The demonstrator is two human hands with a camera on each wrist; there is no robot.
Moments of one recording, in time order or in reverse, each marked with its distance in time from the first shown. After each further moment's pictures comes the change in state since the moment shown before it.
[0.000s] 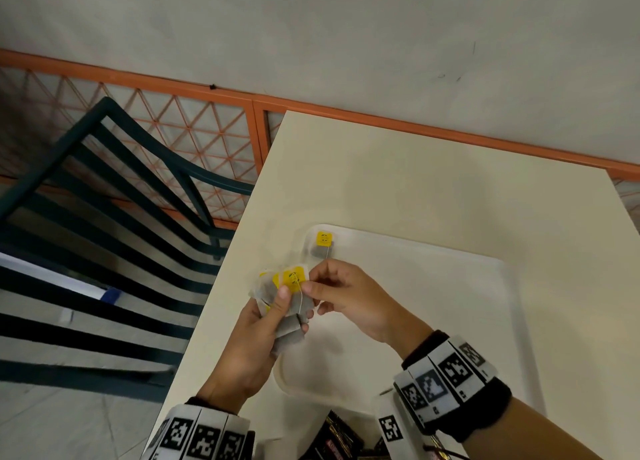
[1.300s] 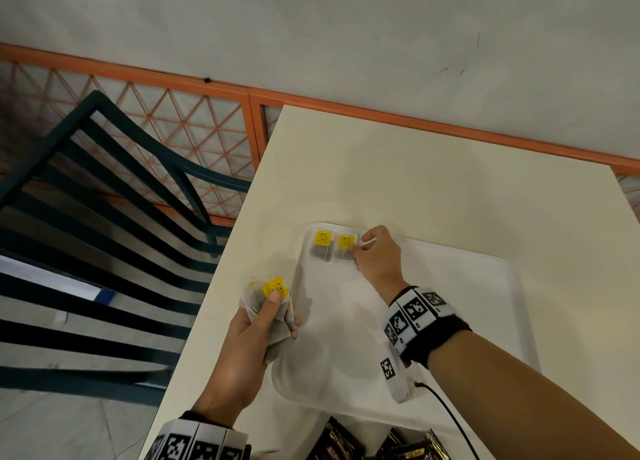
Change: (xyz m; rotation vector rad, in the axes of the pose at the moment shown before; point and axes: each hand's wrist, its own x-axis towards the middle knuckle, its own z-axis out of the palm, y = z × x) left_hand 0.000 -0.009 -0.006 0.004 0.124 -0.029; right_hand 0.076 0.042 -0.063 -0.377 0.740 0.030
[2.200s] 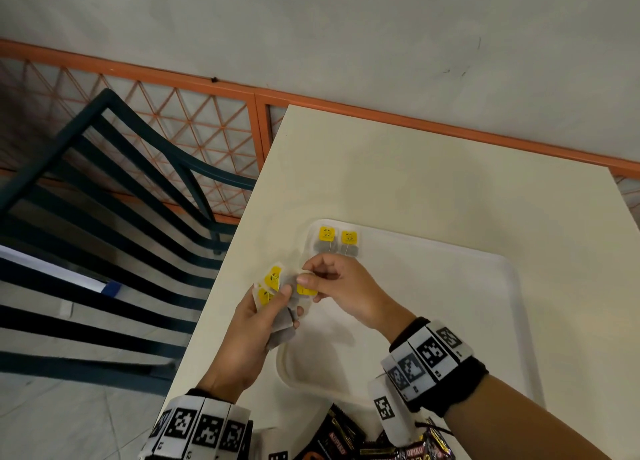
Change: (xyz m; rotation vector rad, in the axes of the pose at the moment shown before) left_hand 0.001 0.005 -0.005 0.071 -0.022 -0.009; right_hand -0.083 -0.040 0.001 0.352 -0.683 -0.106
